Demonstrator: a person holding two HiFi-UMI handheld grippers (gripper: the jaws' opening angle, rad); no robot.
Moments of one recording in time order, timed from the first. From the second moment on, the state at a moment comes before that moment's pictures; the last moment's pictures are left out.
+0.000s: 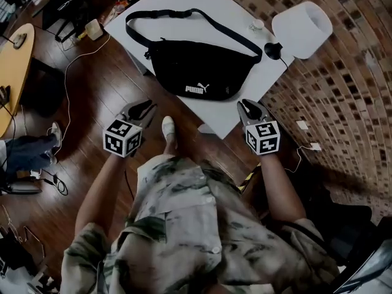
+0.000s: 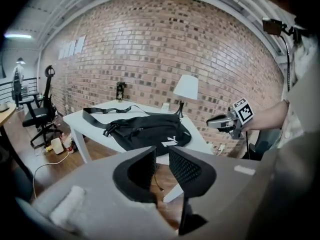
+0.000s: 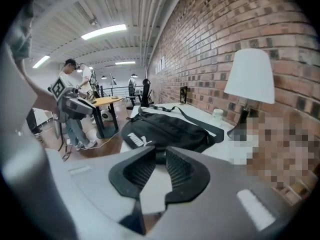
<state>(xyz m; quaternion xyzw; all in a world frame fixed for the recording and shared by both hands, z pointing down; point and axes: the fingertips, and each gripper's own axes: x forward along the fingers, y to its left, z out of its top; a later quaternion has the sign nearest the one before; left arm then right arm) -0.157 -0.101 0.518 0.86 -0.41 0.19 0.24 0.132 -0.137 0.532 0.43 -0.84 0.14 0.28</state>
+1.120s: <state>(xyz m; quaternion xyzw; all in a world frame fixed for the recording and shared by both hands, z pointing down) -0.138 0.341 0.338 0.91 -0.36 0.09 0.16 0.028 0.316 0.383 0.36 -0.91 0.07 0.19</state>
